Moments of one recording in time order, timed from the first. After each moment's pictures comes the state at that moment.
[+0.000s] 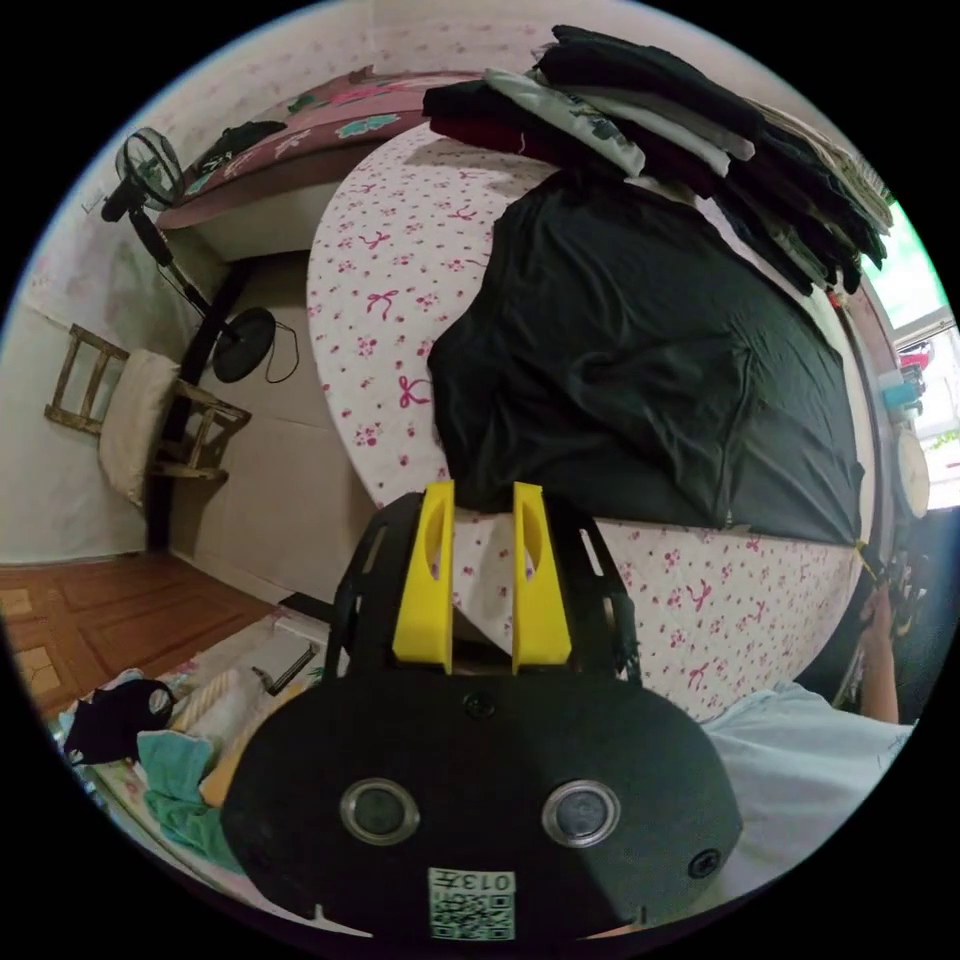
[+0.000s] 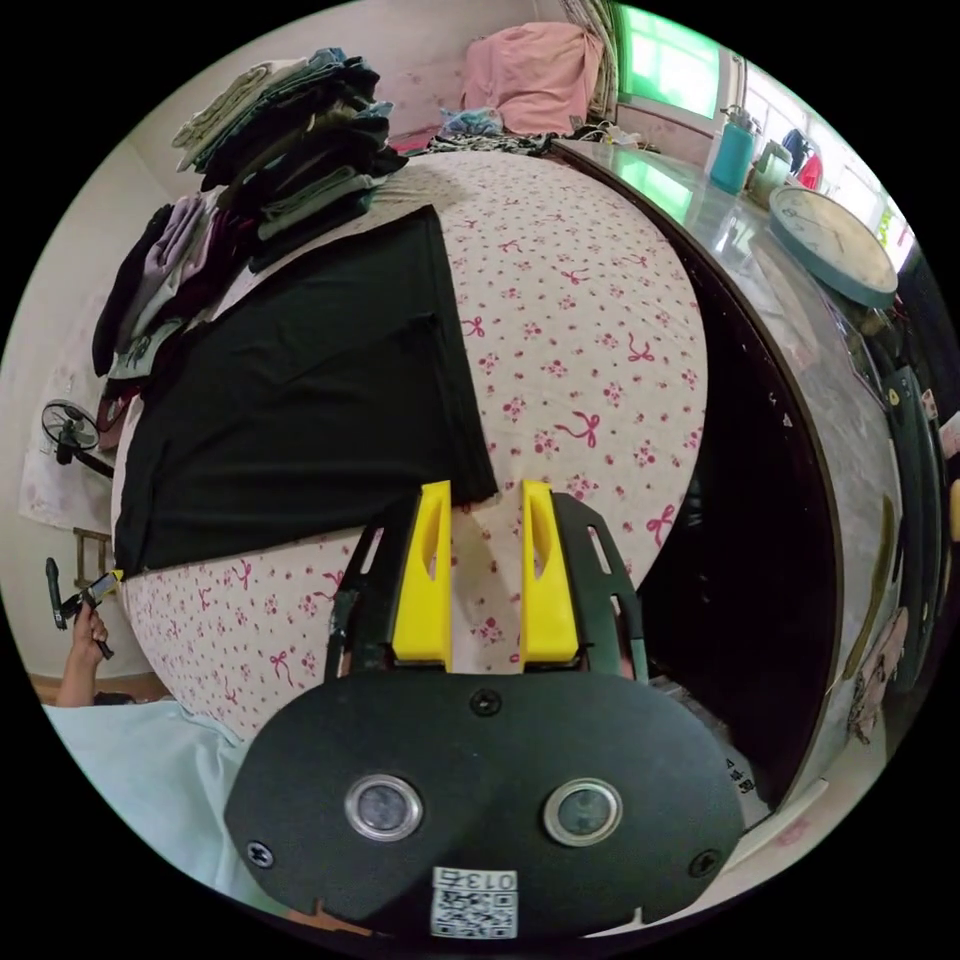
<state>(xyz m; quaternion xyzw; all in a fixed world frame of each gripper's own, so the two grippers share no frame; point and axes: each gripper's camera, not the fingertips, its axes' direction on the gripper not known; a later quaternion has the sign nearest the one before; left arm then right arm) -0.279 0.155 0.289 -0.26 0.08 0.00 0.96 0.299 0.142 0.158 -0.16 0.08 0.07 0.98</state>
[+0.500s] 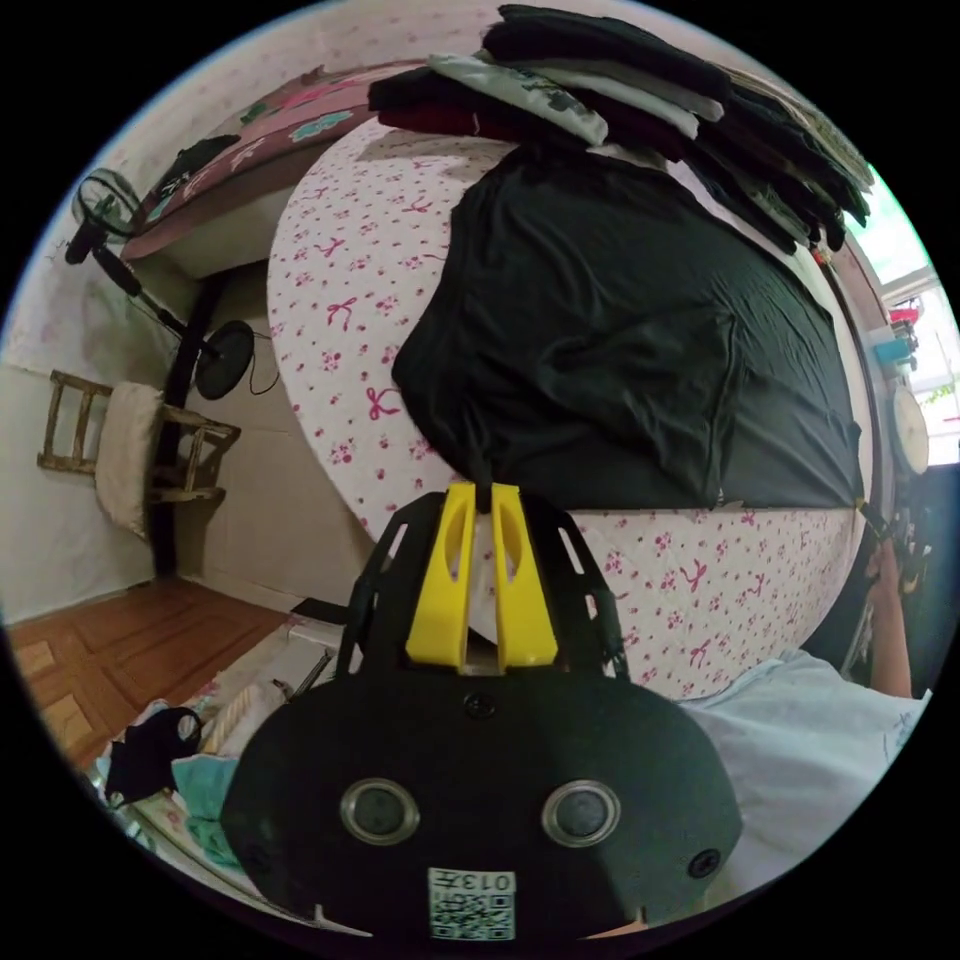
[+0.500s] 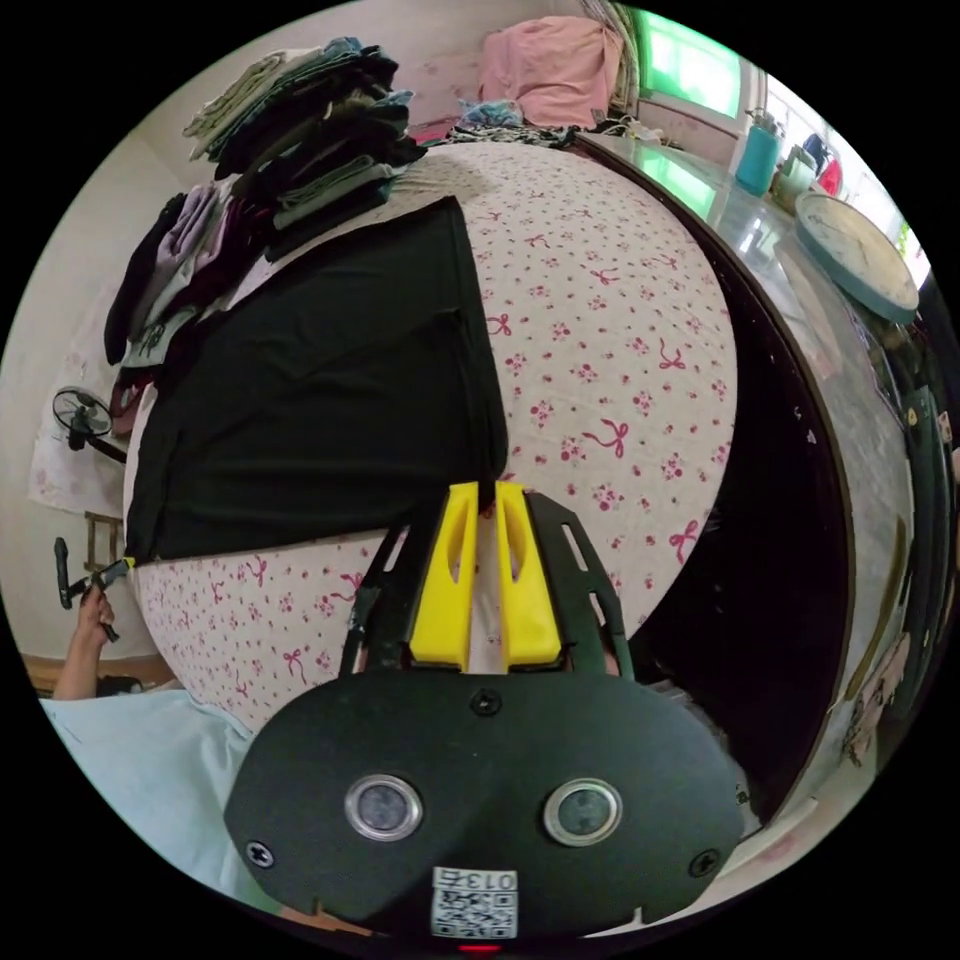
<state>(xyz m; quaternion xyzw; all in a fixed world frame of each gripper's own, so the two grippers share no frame) -0.256 0.126 0.306 -0.28 0.09 0.06 0.95 0.339 0.128 0.138 -0.17 0.04 0.06 0.98</state>
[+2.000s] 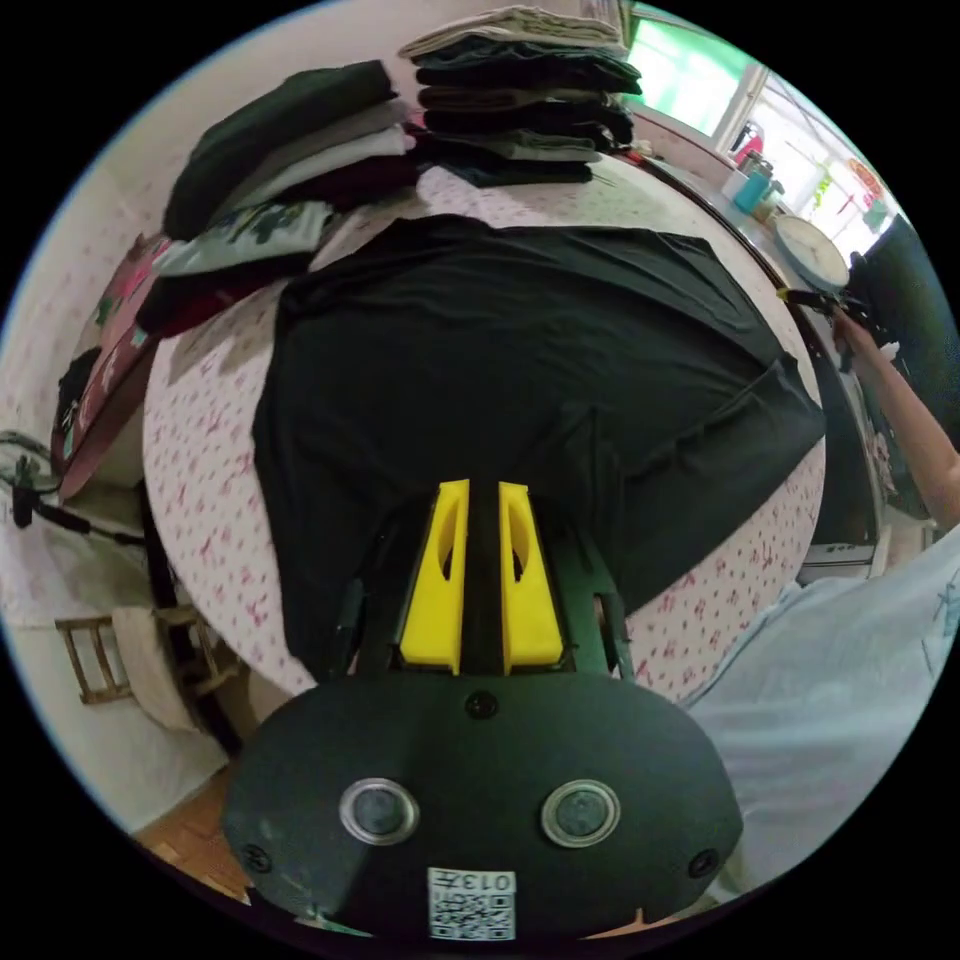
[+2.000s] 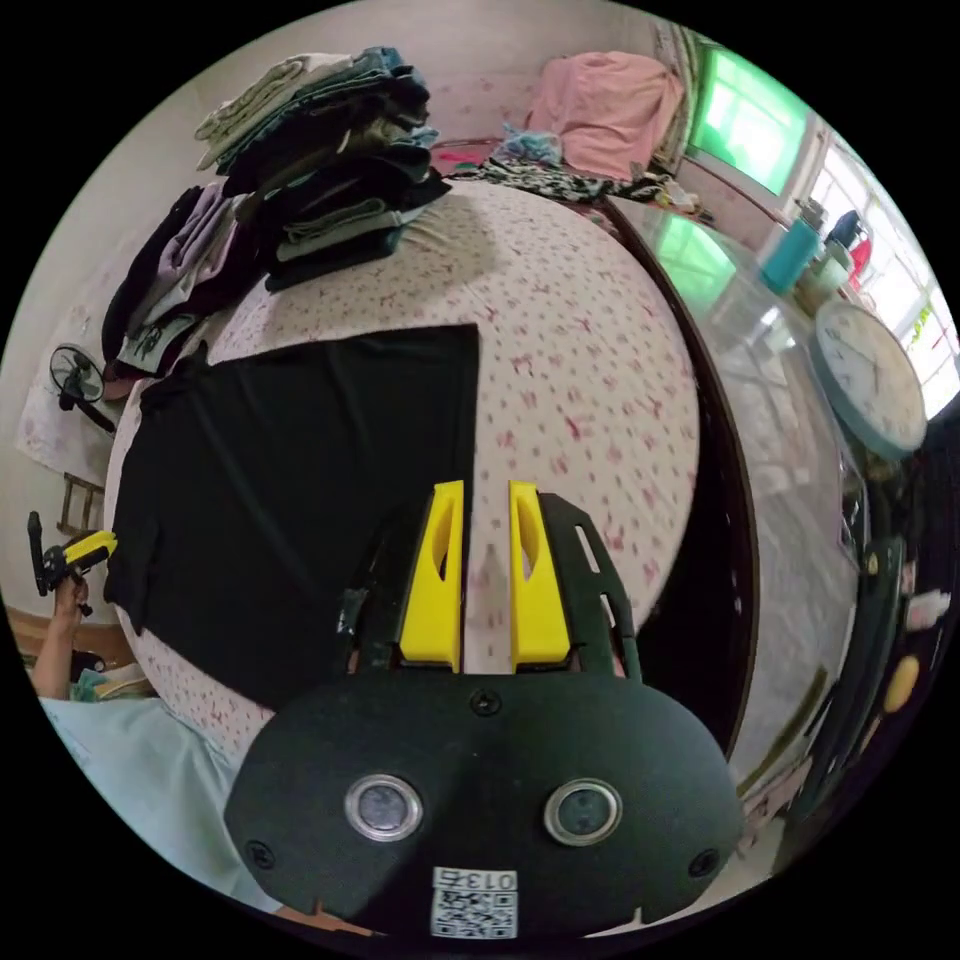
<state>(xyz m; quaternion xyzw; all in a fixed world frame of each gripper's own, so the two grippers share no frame) -0.009 0.078 0.295 -0.18 0.18 0.28 0.93 0.393 -0.036 0.136 -0.15 0.07 -0.03 0.99</state>
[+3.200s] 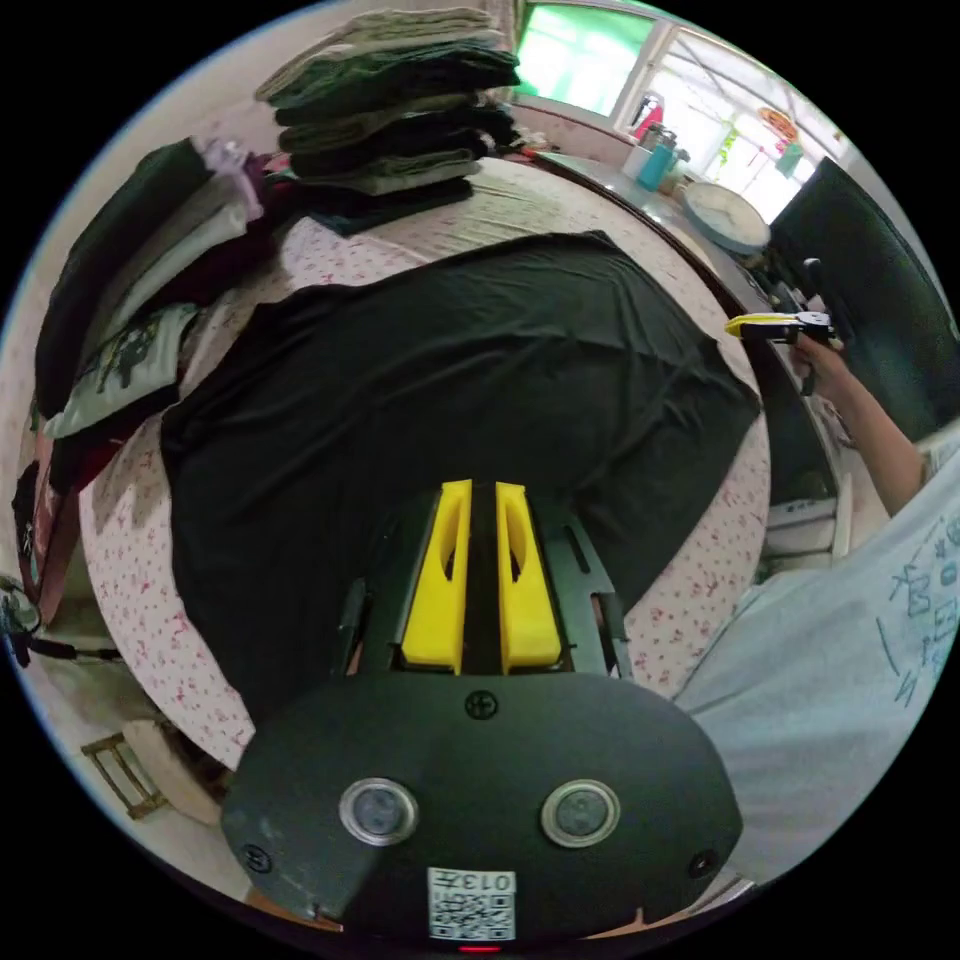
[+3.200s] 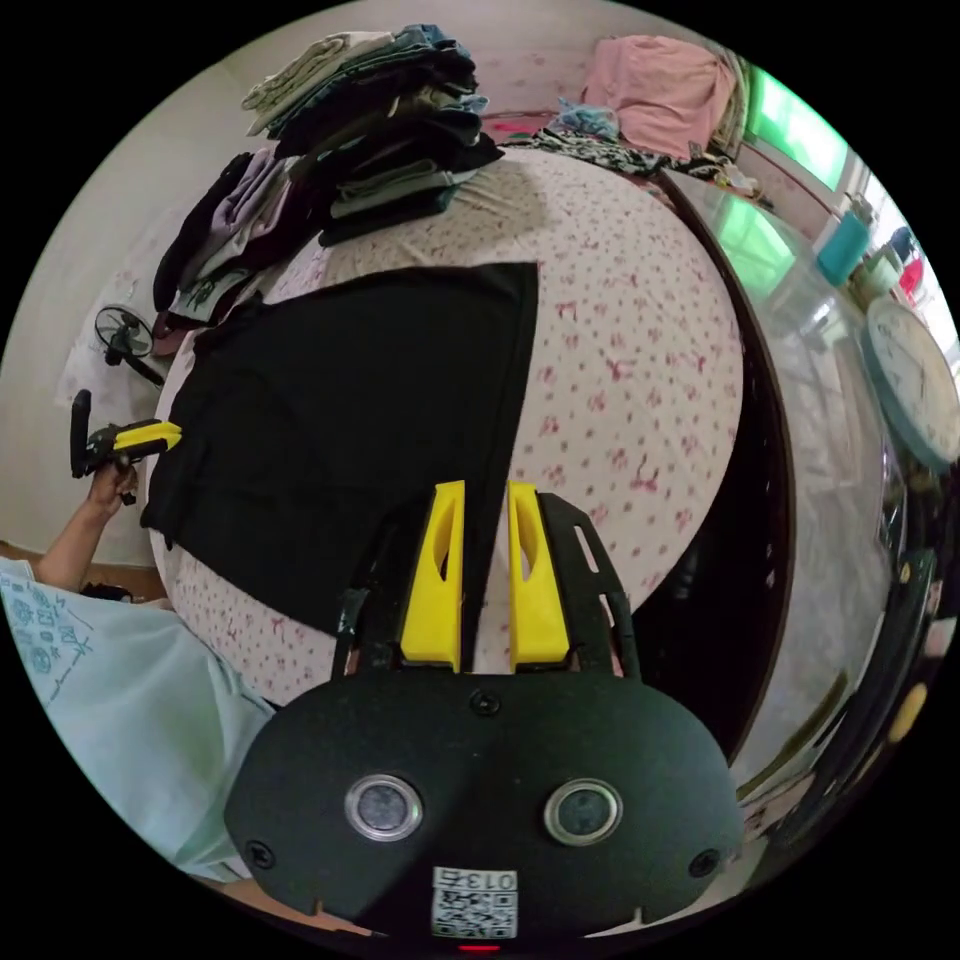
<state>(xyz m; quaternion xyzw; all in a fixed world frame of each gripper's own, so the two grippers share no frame) 0.225 0.063 0.313 -0.17 0.27 0.36 0.88 0.431 -0.016 0.123 -0.20 -0.01 -0.04 0.98</state>
